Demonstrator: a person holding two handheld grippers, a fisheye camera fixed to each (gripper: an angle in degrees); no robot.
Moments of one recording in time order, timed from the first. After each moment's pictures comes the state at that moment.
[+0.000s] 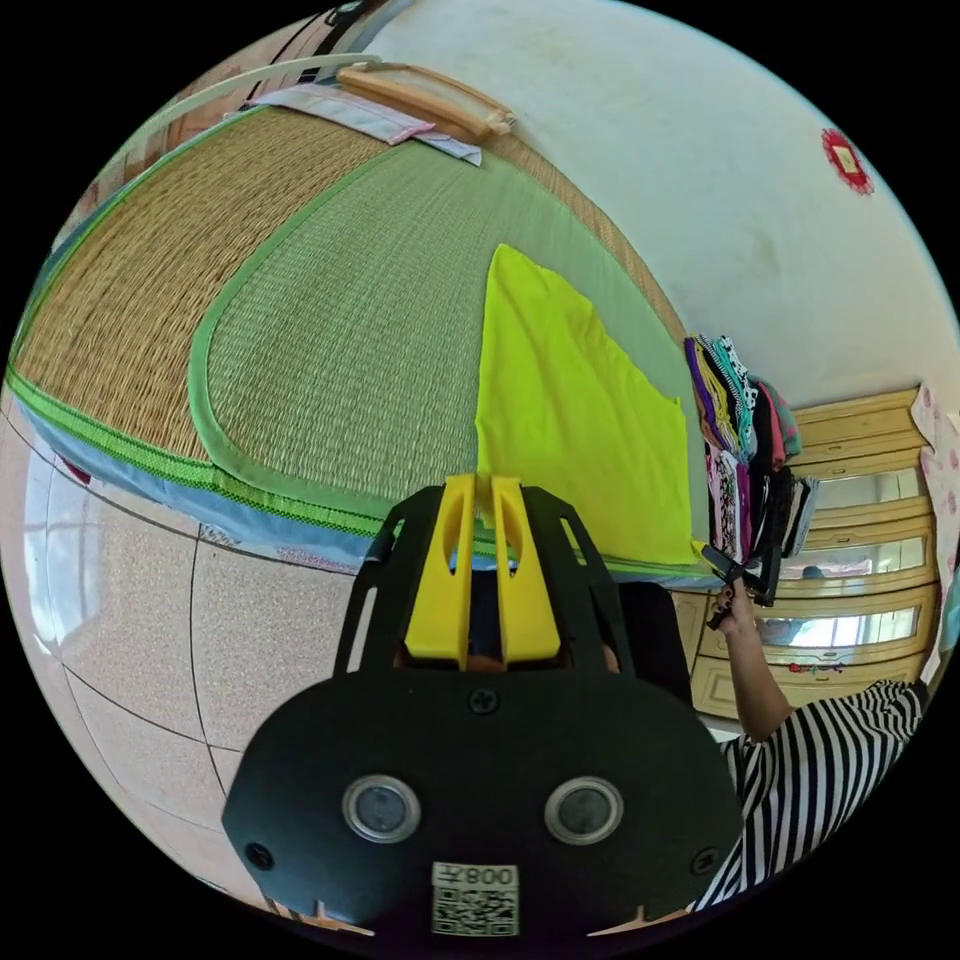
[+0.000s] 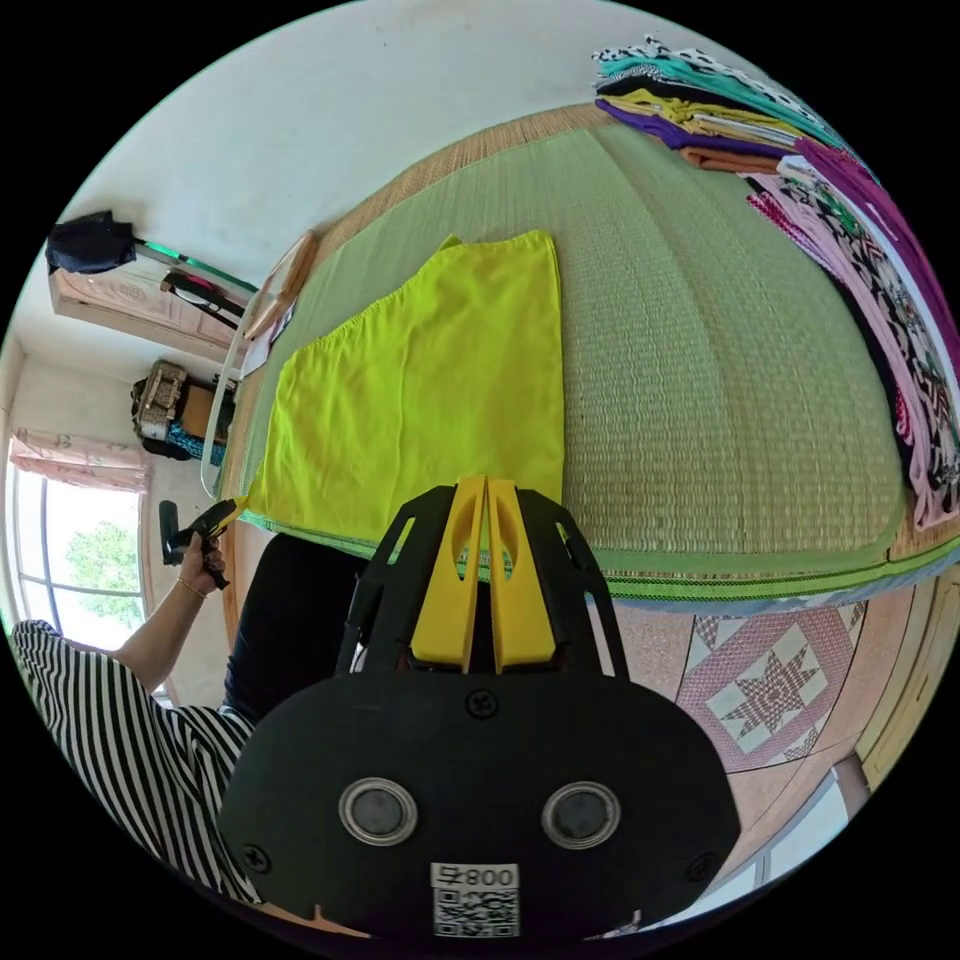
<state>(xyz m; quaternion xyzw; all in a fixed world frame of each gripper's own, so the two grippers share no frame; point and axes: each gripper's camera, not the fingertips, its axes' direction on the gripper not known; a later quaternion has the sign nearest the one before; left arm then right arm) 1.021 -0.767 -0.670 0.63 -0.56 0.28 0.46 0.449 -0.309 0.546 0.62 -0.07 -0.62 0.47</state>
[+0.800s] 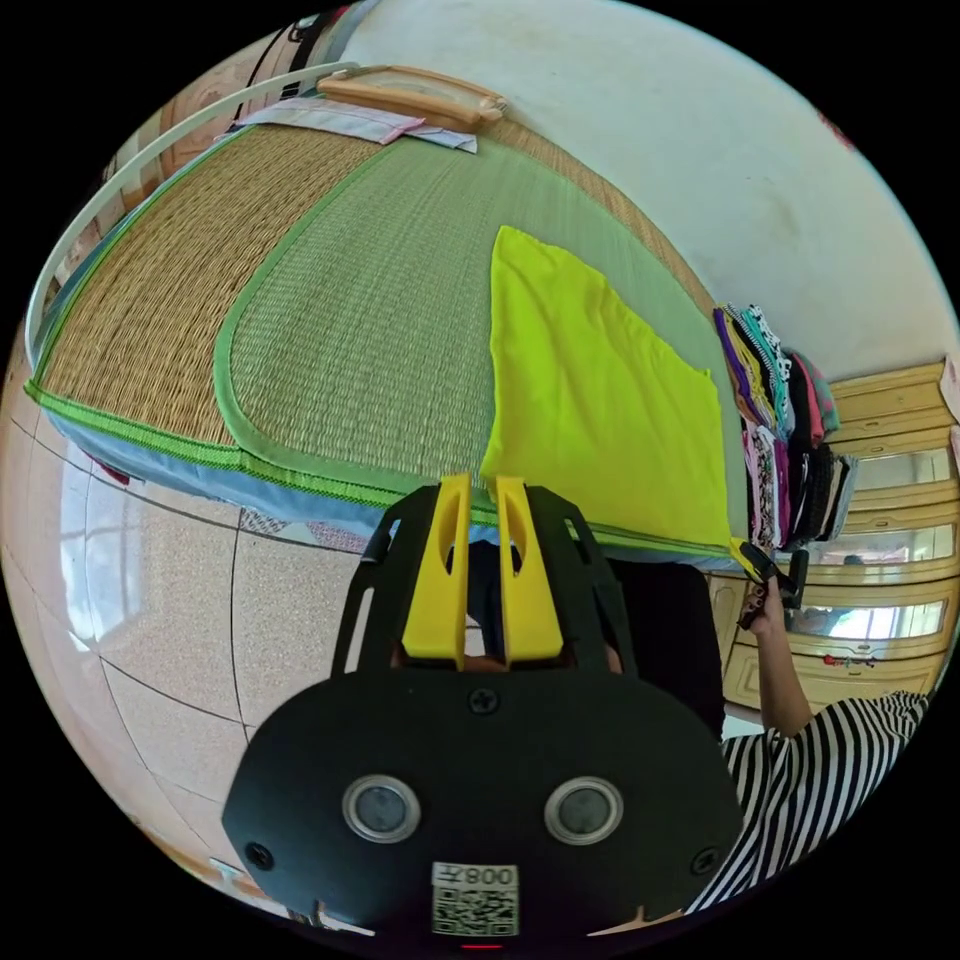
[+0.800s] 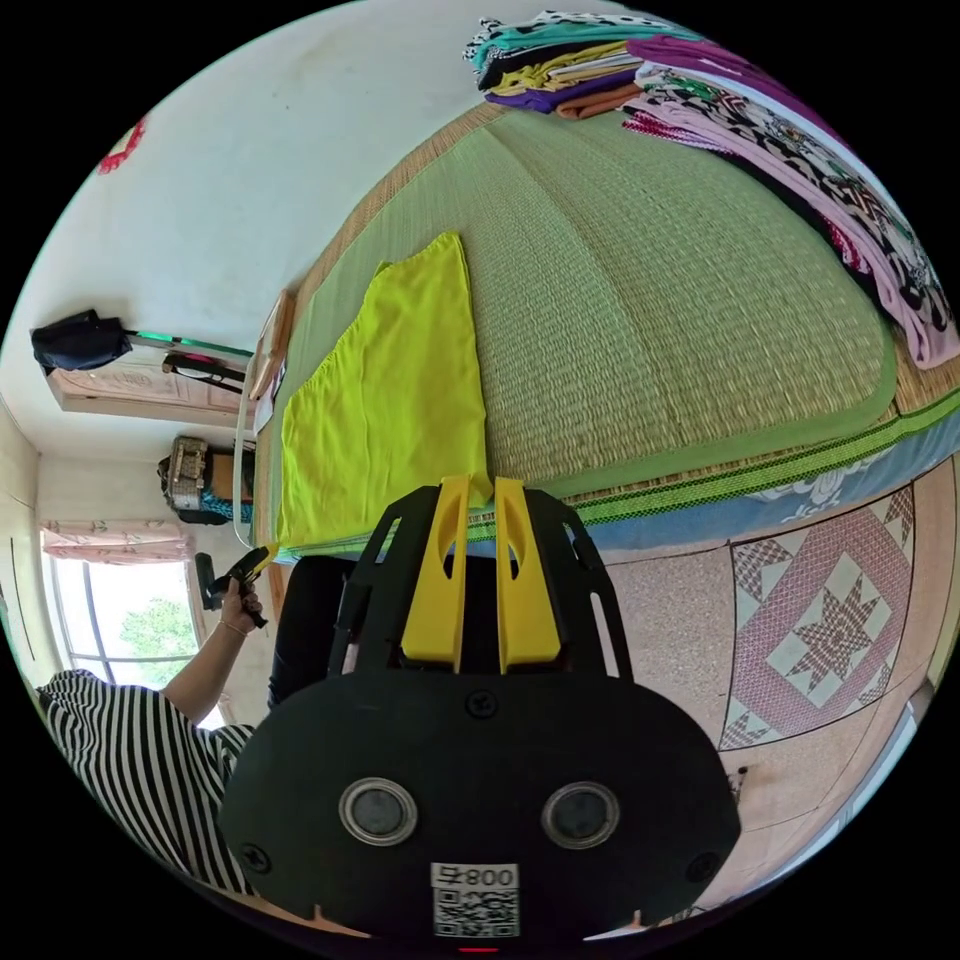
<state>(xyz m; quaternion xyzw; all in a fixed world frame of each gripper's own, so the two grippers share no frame) 0.996 -0.764 -0.532 0.62 -0.61 0.23 0.43 0.524 -0.413 0.523 0.58 -0.17 -0.61 0.51</state>
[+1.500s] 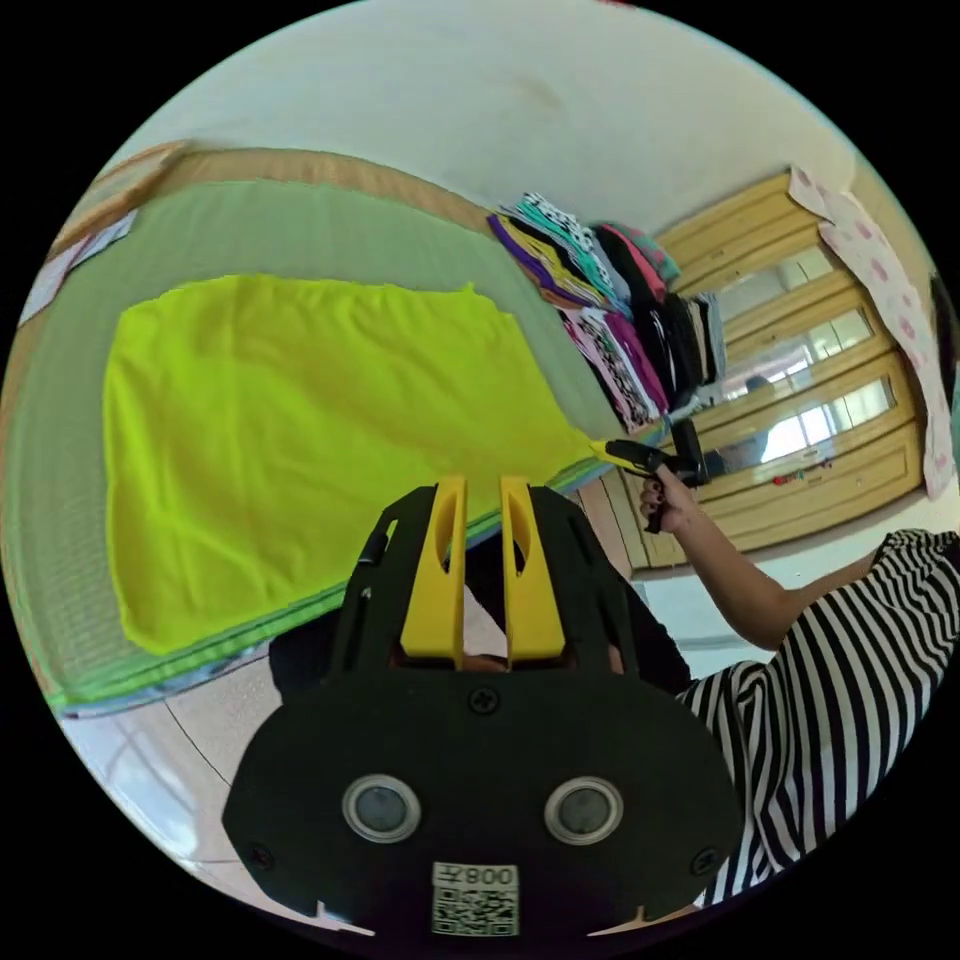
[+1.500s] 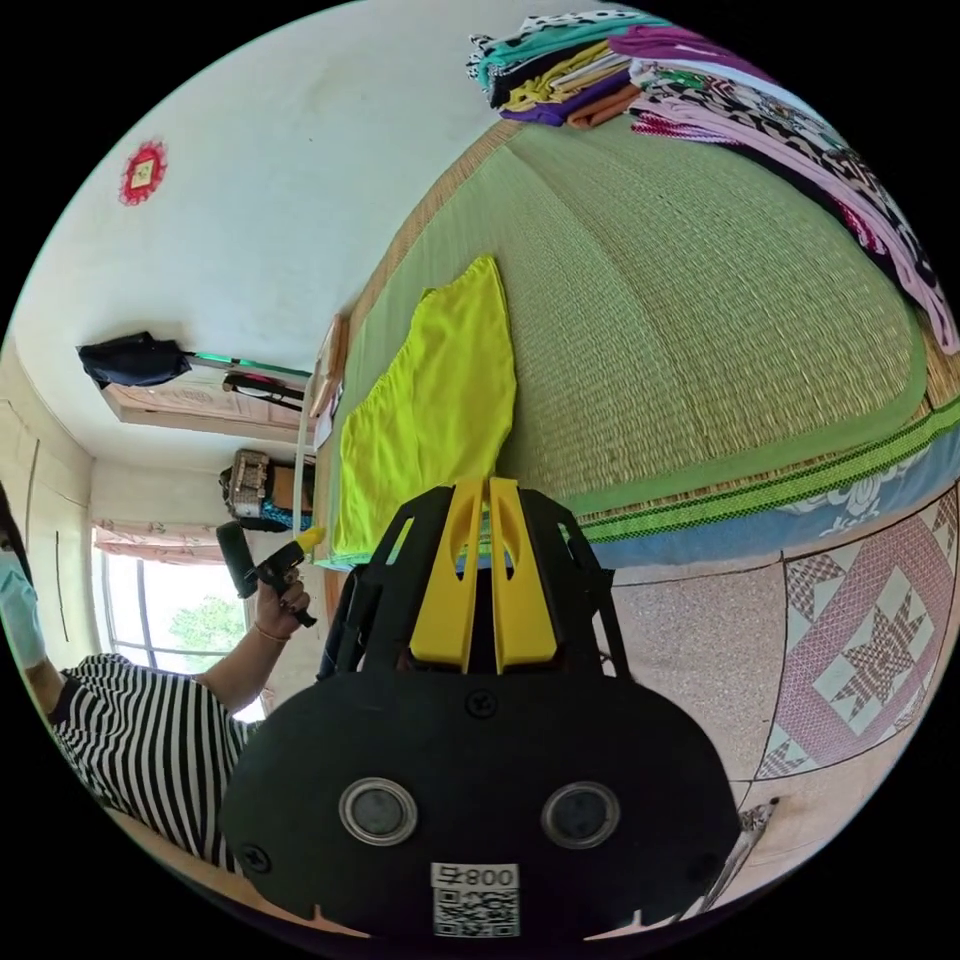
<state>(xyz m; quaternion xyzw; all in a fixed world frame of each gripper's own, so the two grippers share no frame) 1.027 -0.902 -0.304 0.40 -0.68 0.39 0.47 0.553 -0.475 0.486 0.53 -0.23 -0.66 0.48</state>
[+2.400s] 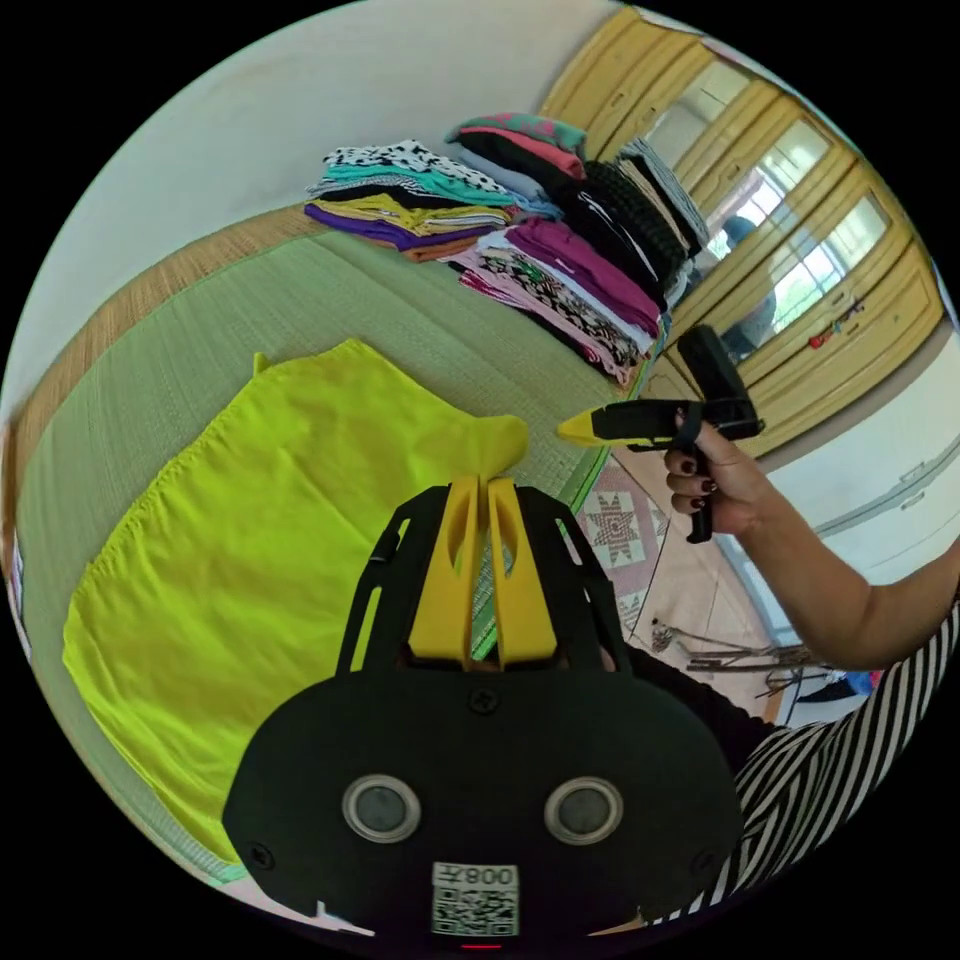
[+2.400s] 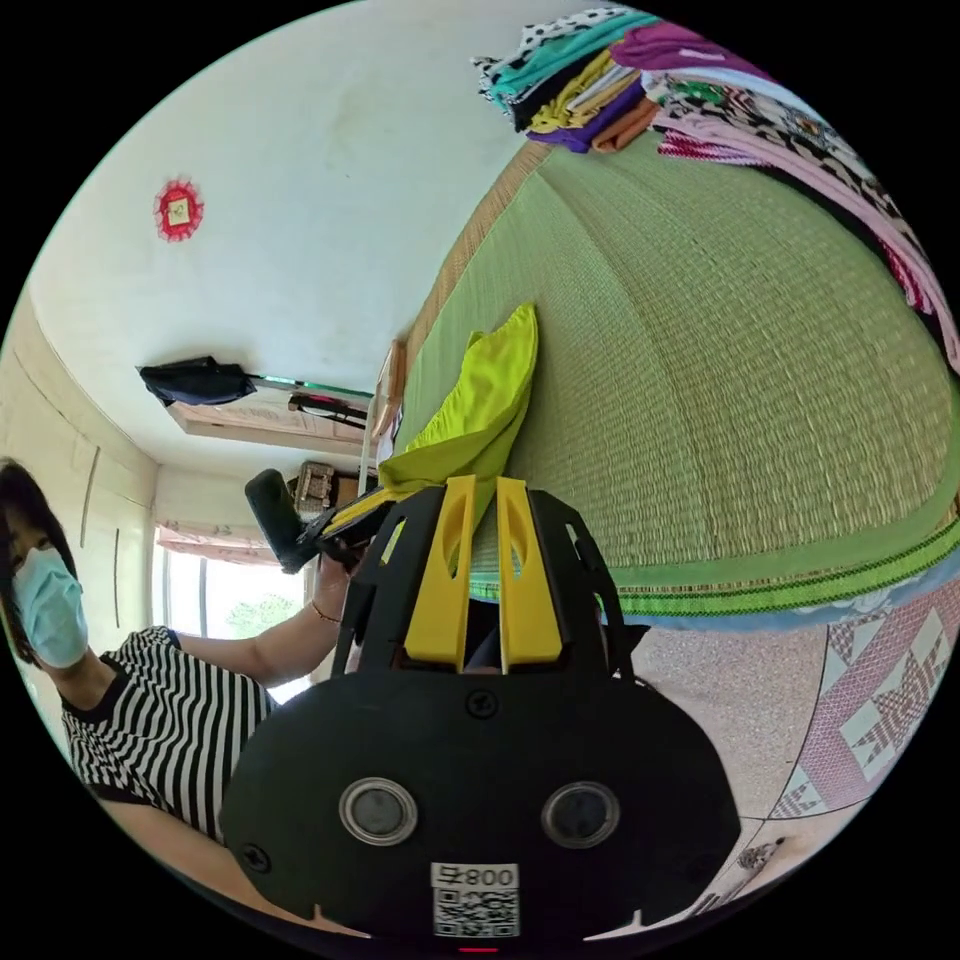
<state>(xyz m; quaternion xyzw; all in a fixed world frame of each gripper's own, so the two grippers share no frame) 1.075 -1.130 -0.054 0.23 -0.81 0.40 0.36 0.555 -0.503 0.389 0.47 -0.29 -0.71 0.43</state>
